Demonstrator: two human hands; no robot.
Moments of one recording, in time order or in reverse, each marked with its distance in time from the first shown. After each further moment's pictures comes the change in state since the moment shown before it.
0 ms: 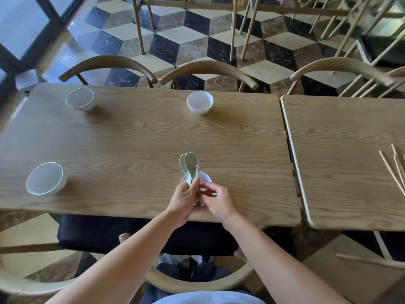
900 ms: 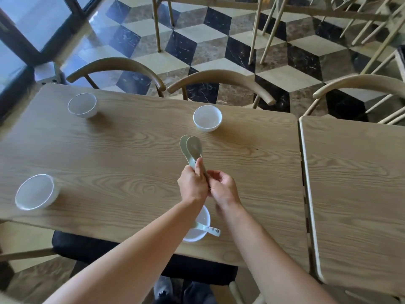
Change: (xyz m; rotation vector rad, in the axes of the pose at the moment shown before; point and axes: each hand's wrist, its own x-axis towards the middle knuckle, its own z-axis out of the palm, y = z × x) left_hand 0.097 0.091 0.057 0.370 0.666 0.161; right_hand 0.120 -0.072 -0.012 0.298 0.109 0.060
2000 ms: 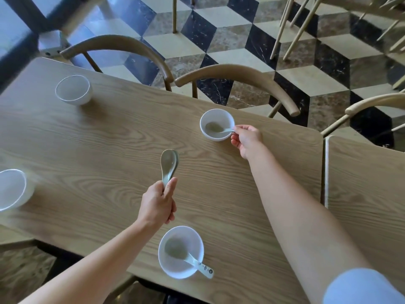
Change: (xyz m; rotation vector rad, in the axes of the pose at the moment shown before) left_hand 0.078 -0.050 -0.039 0.066 -0.110 -0.067; right_hand 0.240 -0.101 0.002 -0.112 0.141 0.047
